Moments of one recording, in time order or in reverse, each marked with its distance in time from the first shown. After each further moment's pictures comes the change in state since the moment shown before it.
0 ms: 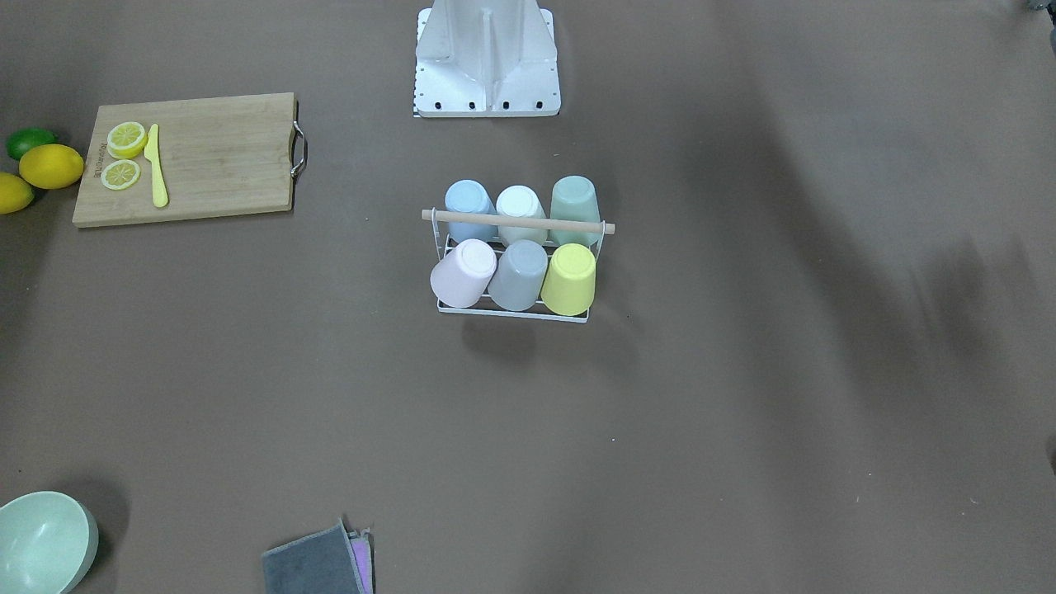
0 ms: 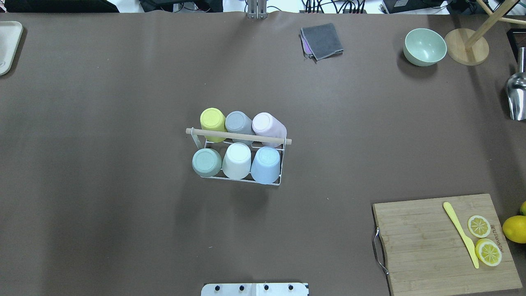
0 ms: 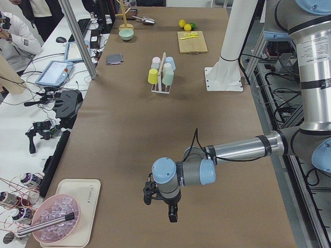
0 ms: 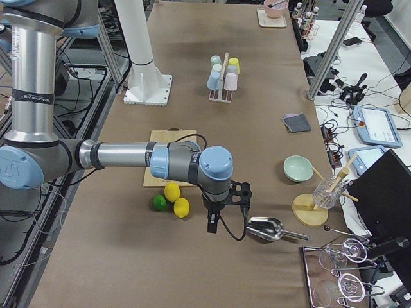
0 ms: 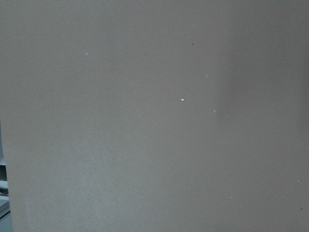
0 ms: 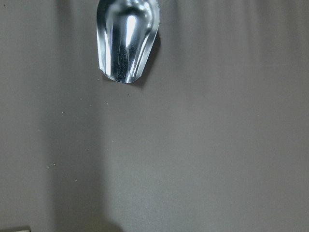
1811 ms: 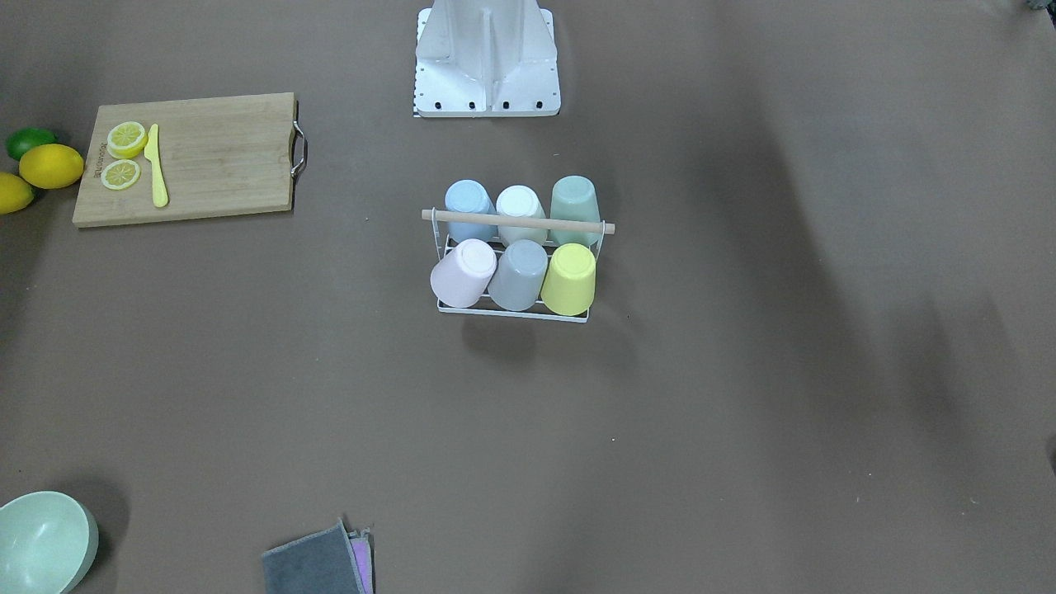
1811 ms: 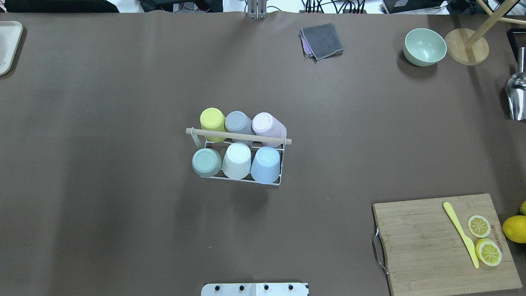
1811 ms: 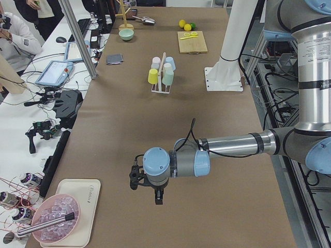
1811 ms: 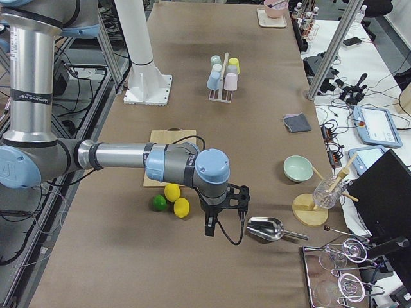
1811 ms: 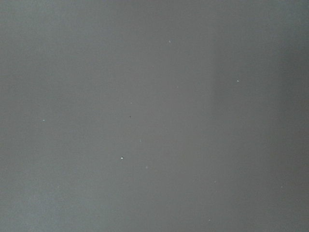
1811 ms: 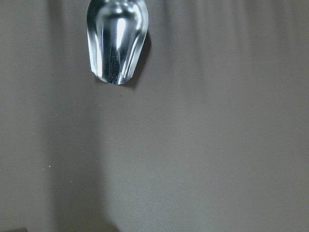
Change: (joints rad) left arm -0.090 -0.068 -0.039 0.019 -0.228 -0.023; right arm 0.029 -0.006 -0.003 0.000 0.002 0.000
